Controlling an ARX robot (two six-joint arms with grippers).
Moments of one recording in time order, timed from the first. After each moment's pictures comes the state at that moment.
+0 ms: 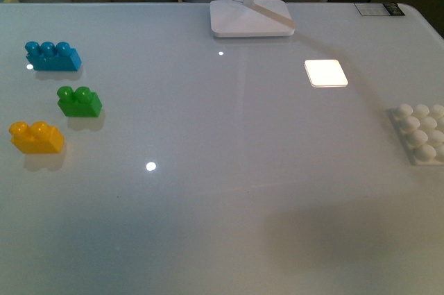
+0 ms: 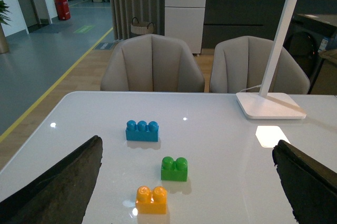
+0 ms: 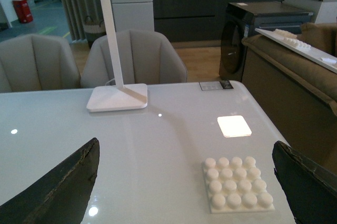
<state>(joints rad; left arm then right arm) 0.00 0.01 0.01 0.00 0.00 0.00 0.00 0.01 0.02 0.00 0.00 -0.01</state>
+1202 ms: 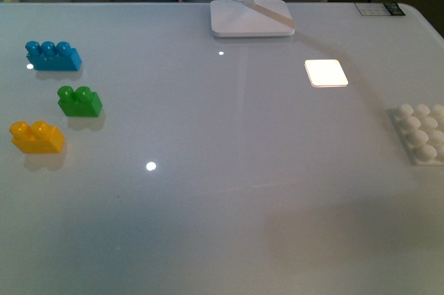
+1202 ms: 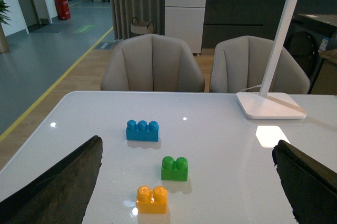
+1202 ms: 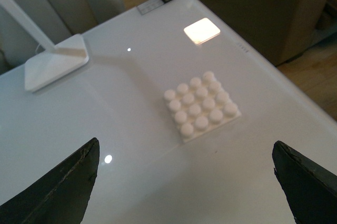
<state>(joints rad) 0.00 0.01 0.01 0.00 0.00 0.00 -0.33 0.72 0.24 0.12 -0.07 0.22</state>
